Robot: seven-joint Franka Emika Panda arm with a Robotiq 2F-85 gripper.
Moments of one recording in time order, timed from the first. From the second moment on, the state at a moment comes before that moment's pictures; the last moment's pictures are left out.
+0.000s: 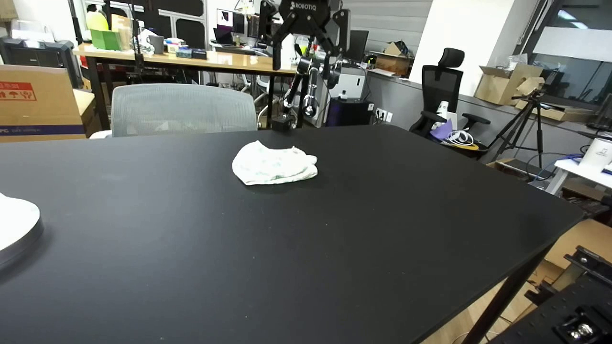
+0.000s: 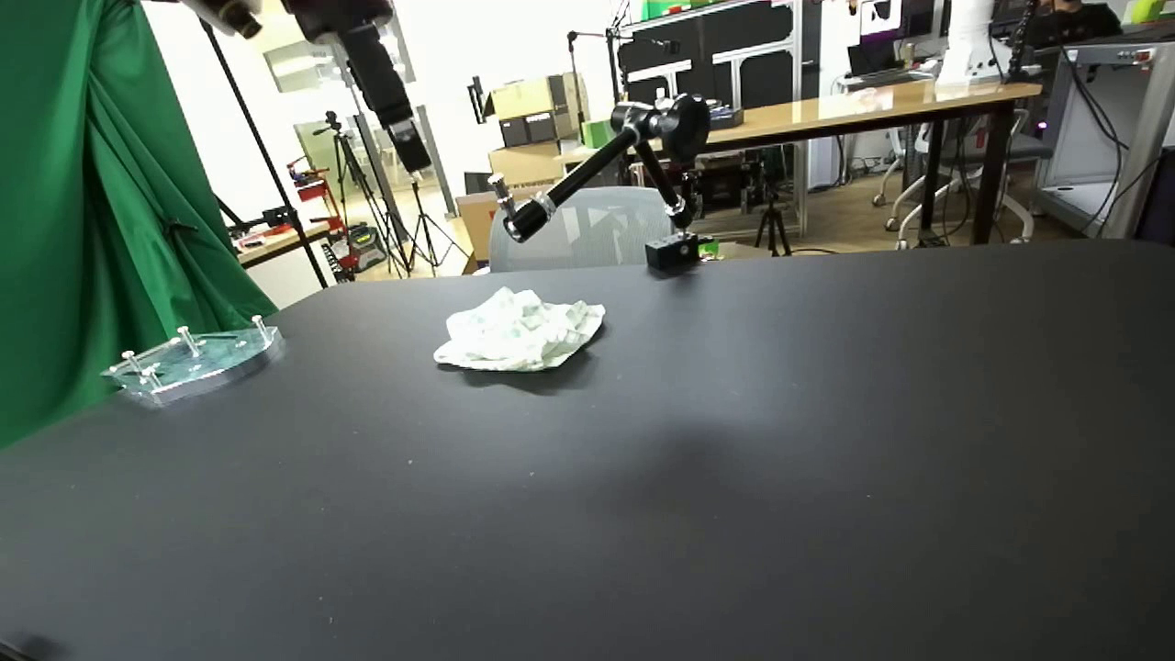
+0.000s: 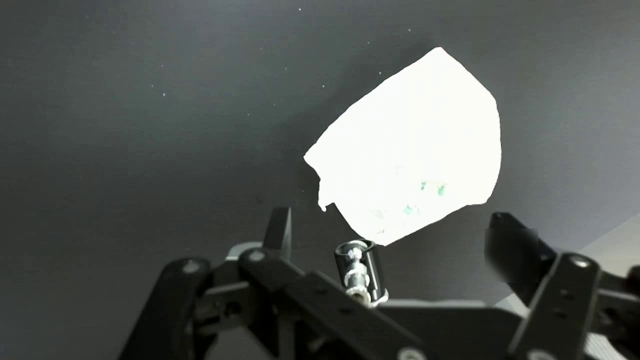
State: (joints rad) arm 0.07 0.11 0.13 -2.20 -0.19 2.39 1.08
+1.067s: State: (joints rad) arm 0.25 0.44 -0.04 -2.08 -0.27 2.62 1.34
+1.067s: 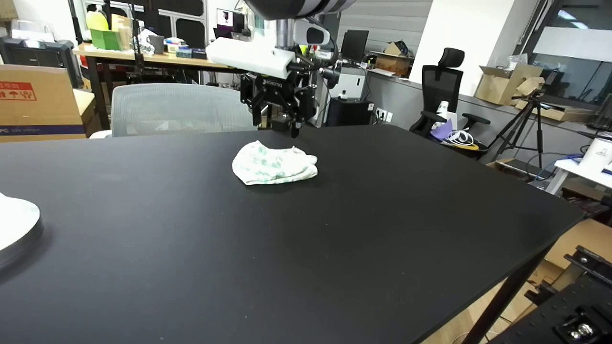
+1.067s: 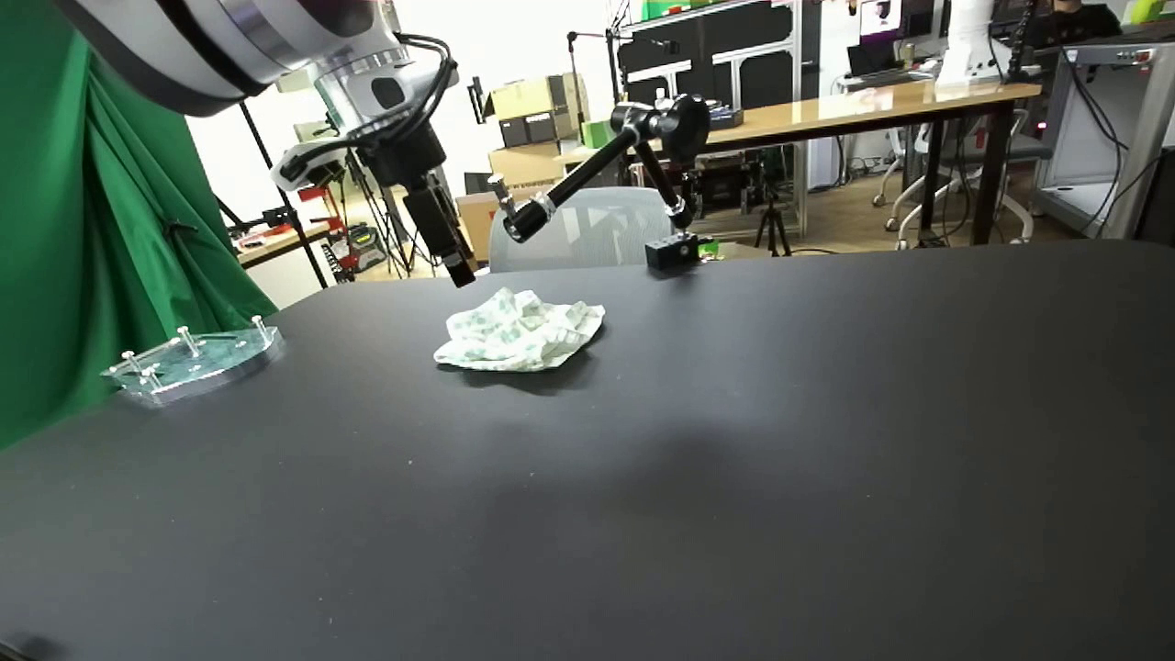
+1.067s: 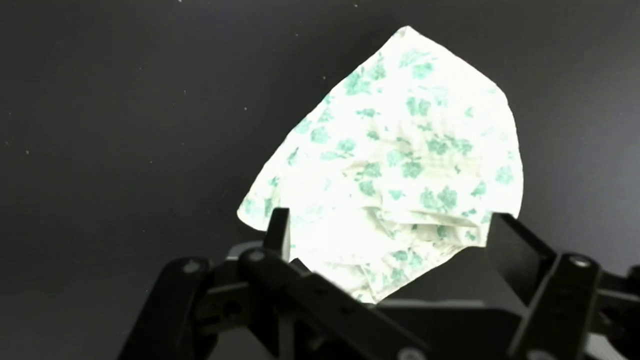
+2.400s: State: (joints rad) arm 0.27 0.54 -0.03 -2.08 -0.20 2.75 1.21
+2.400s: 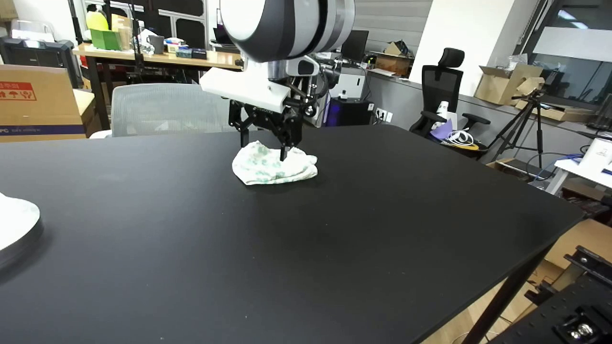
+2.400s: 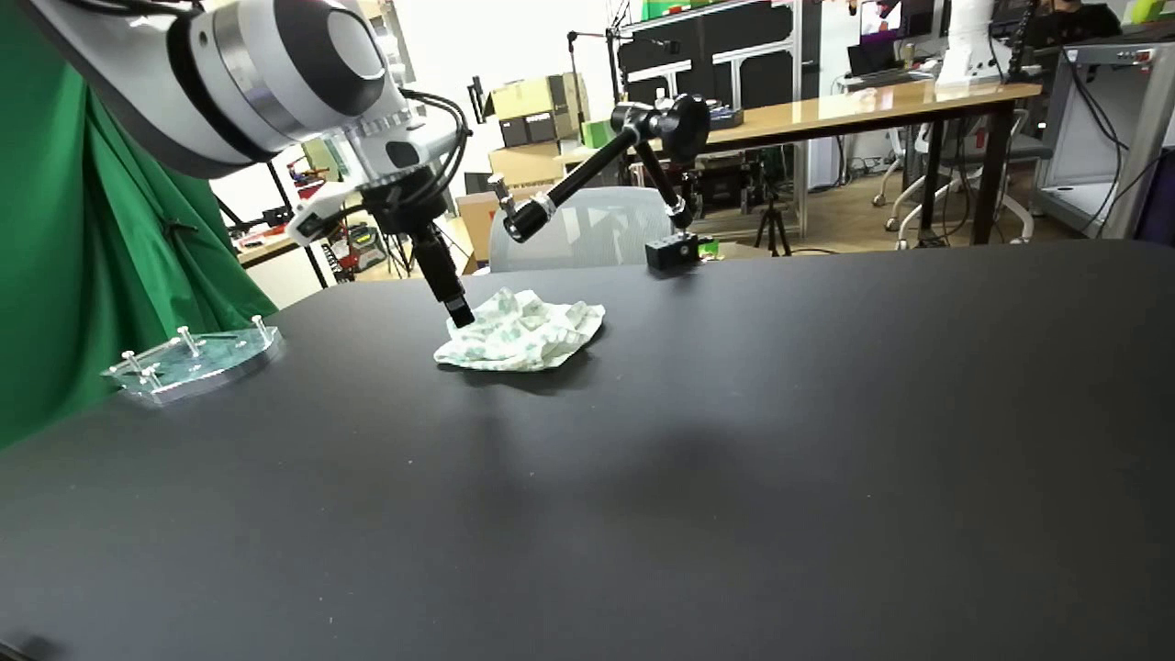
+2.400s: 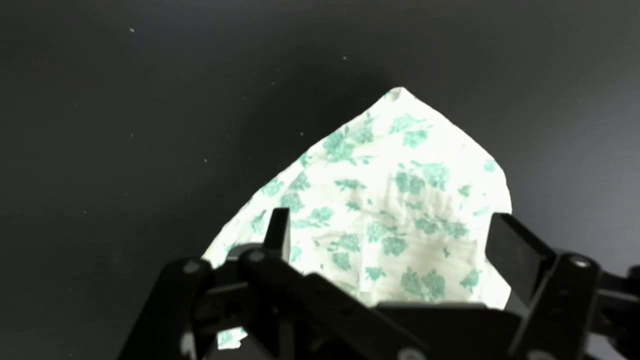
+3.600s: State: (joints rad) arm 0.29 0.58 -0.03 -2.05 -0.06 2.78 0.99
